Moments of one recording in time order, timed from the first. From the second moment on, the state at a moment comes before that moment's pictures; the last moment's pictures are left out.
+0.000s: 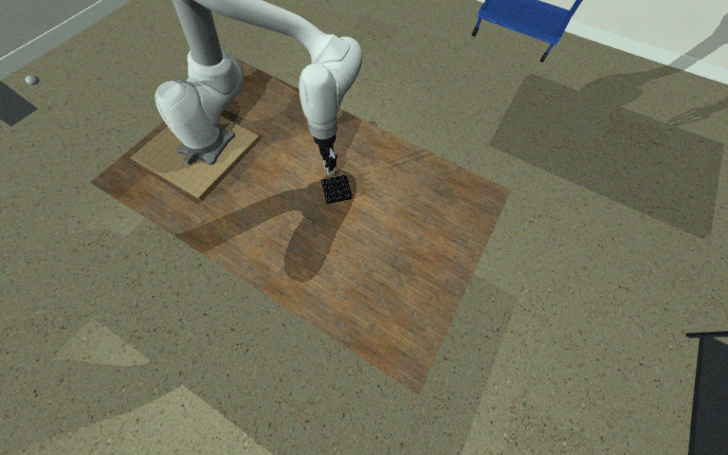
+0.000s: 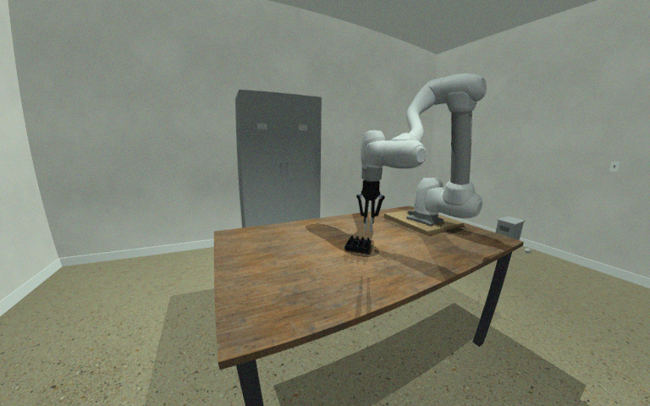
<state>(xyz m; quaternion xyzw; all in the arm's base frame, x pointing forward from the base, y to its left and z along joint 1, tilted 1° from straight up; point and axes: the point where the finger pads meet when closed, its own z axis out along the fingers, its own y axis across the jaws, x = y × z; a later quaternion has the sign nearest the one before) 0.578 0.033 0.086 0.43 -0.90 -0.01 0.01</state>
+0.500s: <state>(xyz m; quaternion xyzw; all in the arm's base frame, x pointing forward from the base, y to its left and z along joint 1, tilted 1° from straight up) 0.577 0.033 0.085 0.43 -0.90 -0.01 0.01</state>
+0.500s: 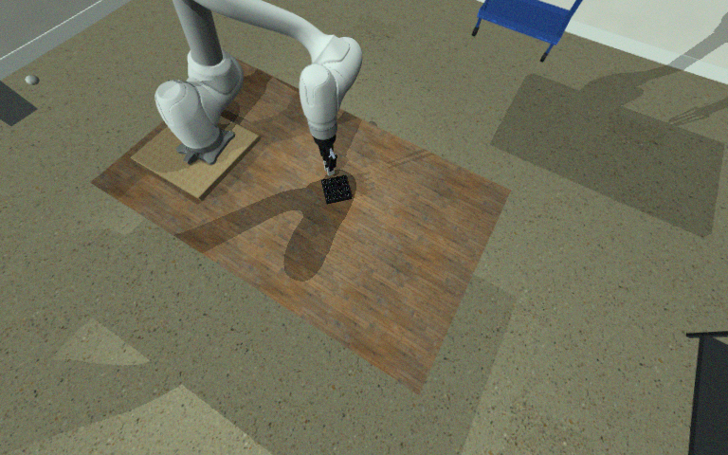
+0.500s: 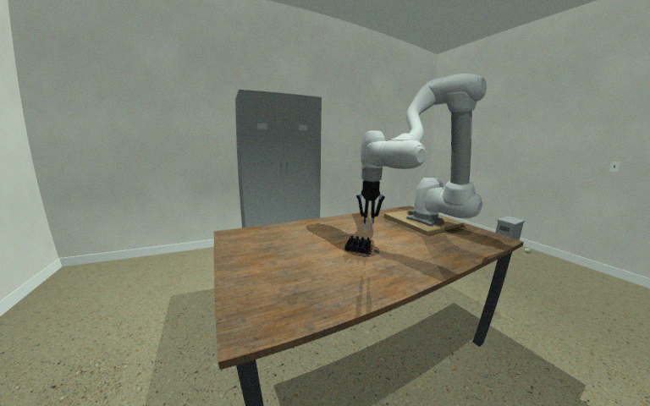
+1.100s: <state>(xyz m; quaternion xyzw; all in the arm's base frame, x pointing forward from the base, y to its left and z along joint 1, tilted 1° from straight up) 0.577 0.033 0.072 0.43 -0.90 -0.01 0.01</state>
